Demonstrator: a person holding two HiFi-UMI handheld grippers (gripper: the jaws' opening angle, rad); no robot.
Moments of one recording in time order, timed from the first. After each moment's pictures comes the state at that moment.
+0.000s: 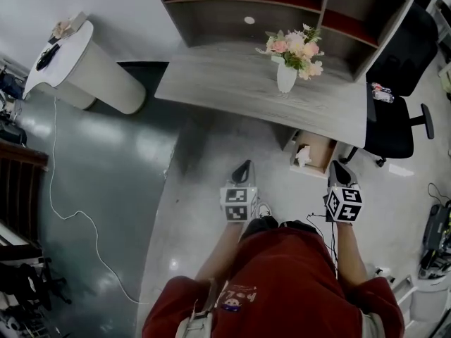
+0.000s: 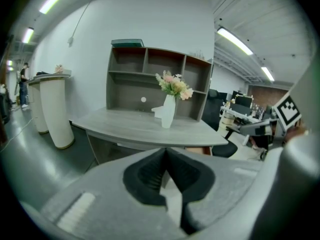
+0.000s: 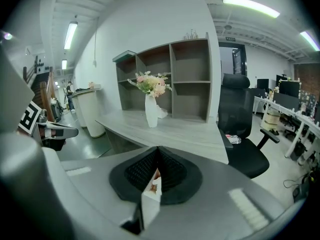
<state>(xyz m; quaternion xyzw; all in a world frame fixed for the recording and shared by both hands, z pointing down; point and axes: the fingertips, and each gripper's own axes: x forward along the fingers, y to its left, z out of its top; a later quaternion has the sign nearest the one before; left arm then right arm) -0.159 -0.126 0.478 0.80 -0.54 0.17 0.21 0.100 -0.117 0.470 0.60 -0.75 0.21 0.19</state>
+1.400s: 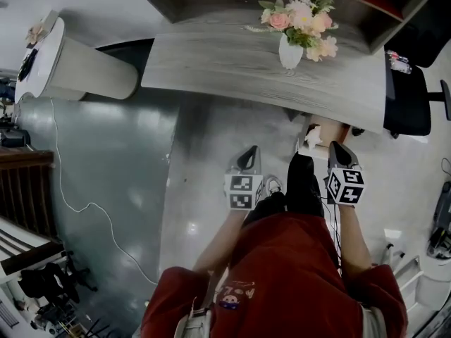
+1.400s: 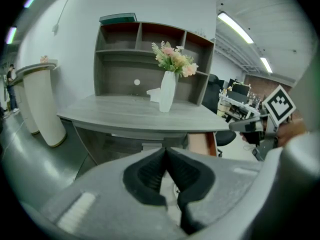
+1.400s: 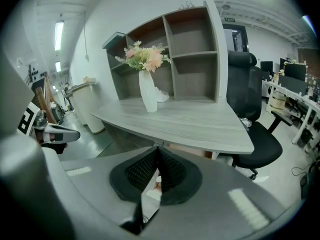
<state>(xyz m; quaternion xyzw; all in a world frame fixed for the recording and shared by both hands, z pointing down) -0.145 -0.186 0.553 0.80 -0.49 0.24 0.24 0.085 -0.186 0.560 0.57 -0.74 0.29 0.21</state>
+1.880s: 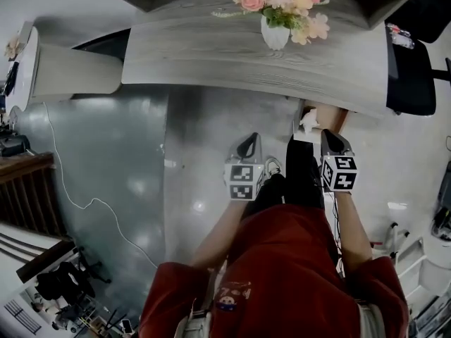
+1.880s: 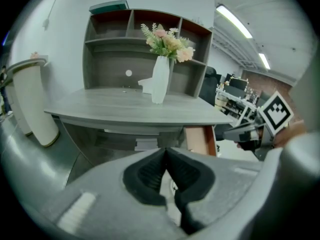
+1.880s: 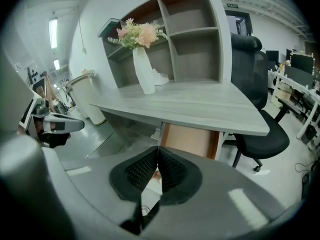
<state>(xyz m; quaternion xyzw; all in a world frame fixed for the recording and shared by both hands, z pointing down) -0.106 -0.206 0.598 0.81 -0.47 0.26 0.25 0.092 -0.193 0.633 0.54 -0.74 0.33 0.24</state>
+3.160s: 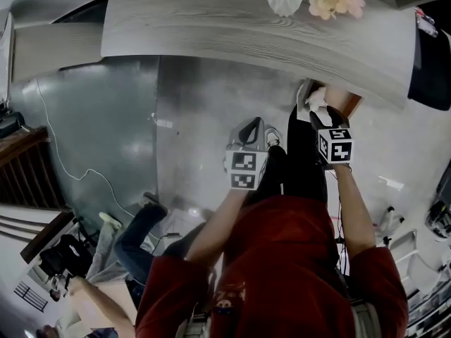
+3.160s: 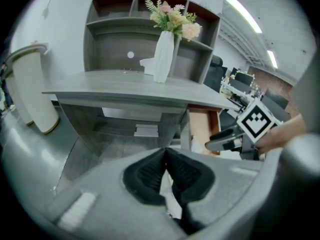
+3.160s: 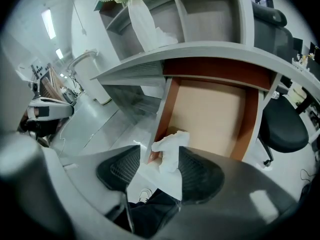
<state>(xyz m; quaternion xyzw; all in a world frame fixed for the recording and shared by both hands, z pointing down) -0.099 -0.199 0.674 0.78 -0.46 0.30 0.30 0.071 -0.202 0.764 0.45 -0.73 0.39 0.32</state>
